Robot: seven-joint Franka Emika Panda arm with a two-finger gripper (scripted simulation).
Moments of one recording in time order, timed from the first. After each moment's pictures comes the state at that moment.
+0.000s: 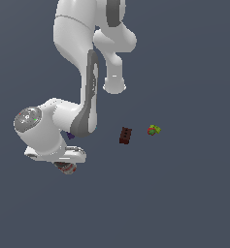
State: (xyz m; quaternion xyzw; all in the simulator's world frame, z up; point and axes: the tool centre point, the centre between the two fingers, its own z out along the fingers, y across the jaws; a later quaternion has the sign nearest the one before) arm 0.094 -0.214 0.085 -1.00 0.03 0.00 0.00
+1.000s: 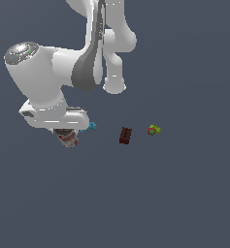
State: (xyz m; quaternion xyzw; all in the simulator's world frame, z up) arm 0.024 -0.189 0.211 -1.00 0.03 0.00 0.00
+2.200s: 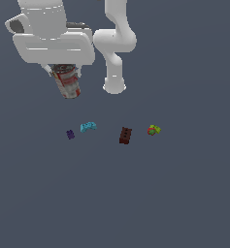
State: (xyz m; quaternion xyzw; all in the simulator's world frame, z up) arm -0.070 -0.157 0.393 -1.00 0.03 0.00 0.00
